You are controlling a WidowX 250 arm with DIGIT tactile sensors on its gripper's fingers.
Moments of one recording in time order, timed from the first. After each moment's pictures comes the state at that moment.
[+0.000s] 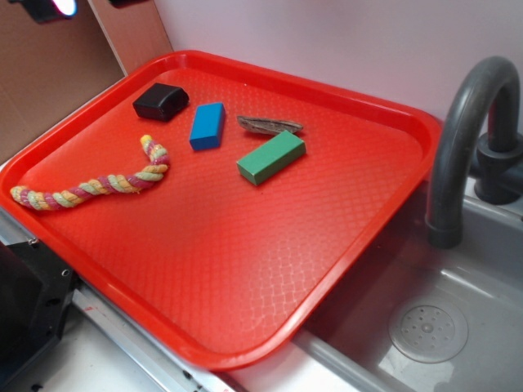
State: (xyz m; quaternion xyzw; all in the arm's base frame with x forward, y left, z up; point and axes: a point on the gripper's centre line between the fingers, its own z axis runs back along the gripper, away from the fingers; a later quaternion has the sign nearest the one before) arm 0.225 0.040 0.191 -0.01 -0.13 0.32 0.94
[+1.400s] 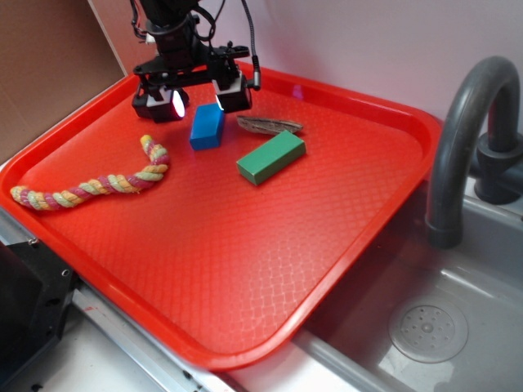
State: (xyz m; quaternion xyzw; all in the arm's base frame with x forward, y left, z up) arm 0.291 0.045 0.056 0.01 -0.10 0.39 0.91
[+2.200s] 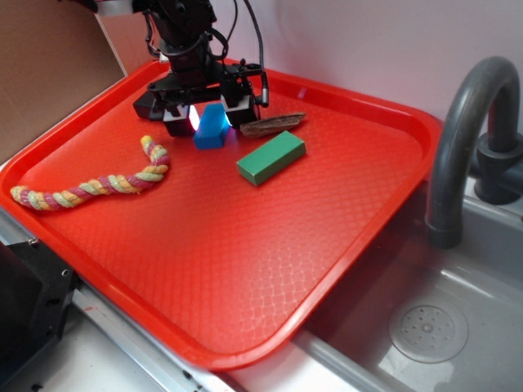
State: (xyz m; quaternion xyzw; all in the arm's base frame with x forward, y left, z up) arm 0.289 0.033 0.039 0.02 -0.10 0.39 0.92
